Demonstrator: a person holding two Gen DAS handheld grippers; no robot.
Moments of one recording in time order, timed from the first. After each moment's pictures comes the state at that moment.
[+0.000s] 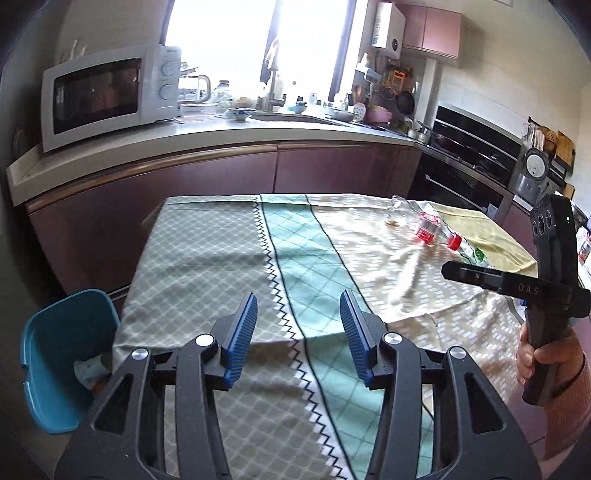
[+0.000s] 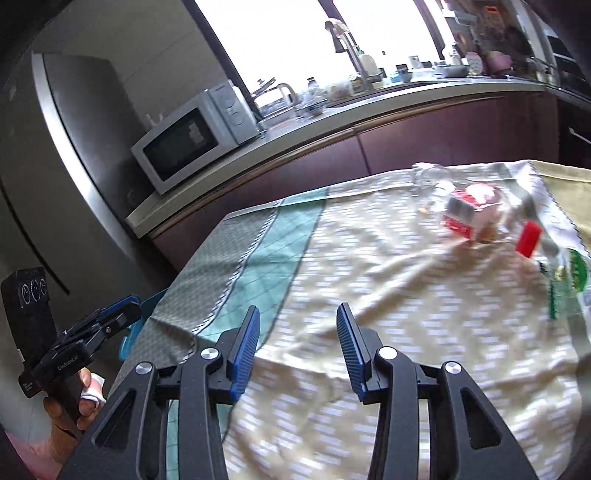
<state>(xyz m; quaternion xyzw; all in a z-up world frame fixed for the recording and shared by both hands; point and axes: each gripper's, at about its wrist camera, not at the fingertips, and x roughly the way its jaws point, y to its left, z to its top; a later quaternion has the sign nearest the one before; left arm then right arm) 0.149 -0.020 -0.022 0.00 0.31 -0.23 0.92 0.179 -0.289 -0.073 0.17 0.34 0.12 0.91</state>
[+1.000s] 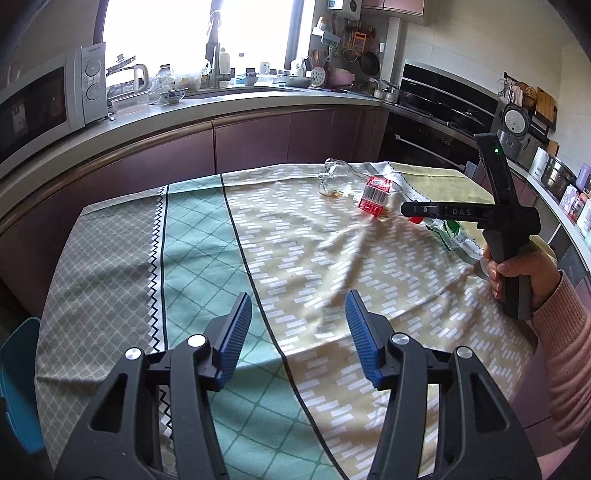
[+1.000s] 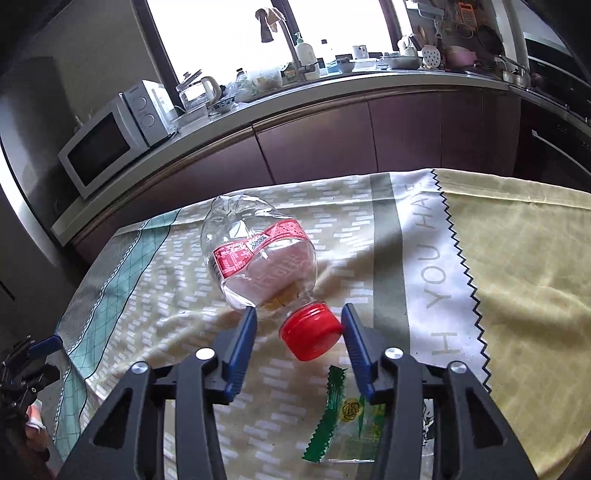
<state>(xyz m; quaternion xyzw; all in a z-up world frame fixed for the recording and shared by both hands) 0.175 -0.134 -0.042 0.05 0.35 -0.28 0.89 0.259 -0.433 -0.100 0.12 0.39 0.04 0.91</state>
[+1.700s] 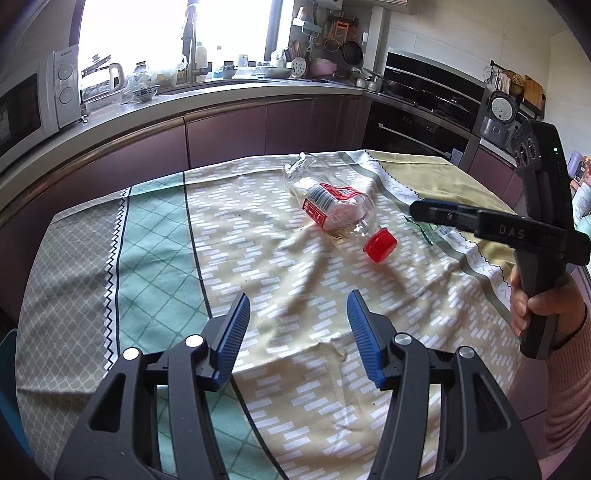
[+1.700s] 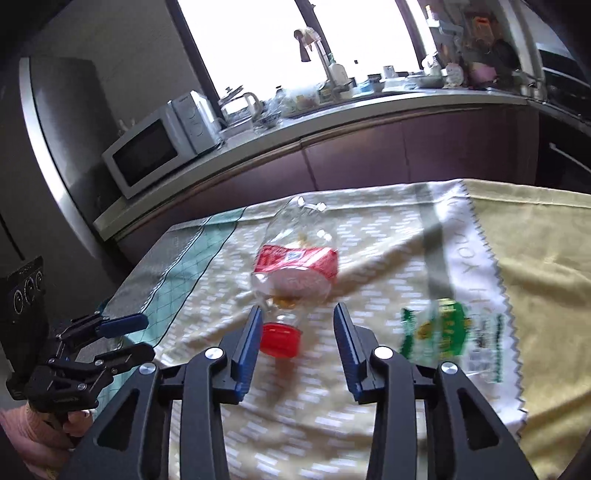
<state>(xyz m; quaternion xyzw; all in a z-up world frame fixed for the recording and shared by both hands) 0.178 -0.176 -0.050 0.07 0.37 -0.31 0.87 0.190 -0.403 -0.069 0.13 0.34 0.07 0.93</state>
